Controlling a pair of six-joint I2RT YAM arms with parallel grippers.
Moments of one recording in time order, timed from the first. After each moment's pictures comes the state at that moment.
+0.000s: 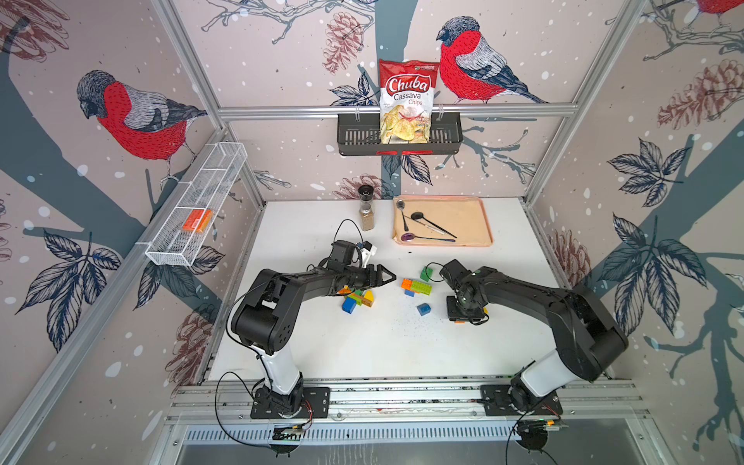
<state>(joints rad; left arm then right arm) -0.38 1.77 0.85 0.13 0.81 -0.53 0.62 1.57 0.86 -0.80 0.06 0.58</state>
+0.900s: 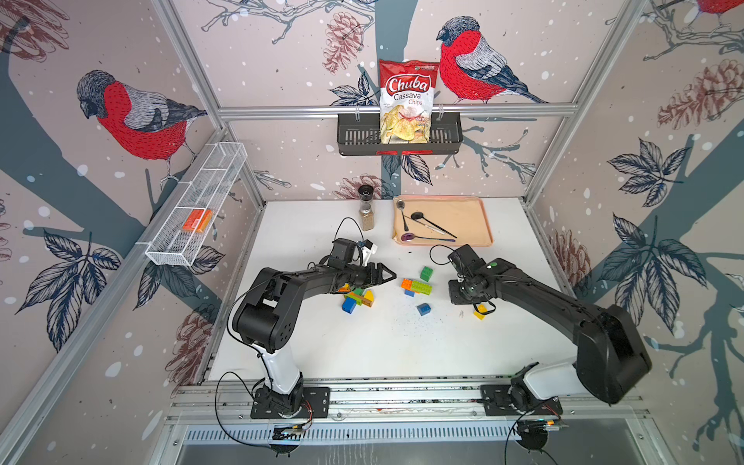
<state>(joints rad) -0.38 1.77 0.89 0.09 0.81 -0.52 0.61 1.42 0.98 -0.81 0.10 0.38</state>
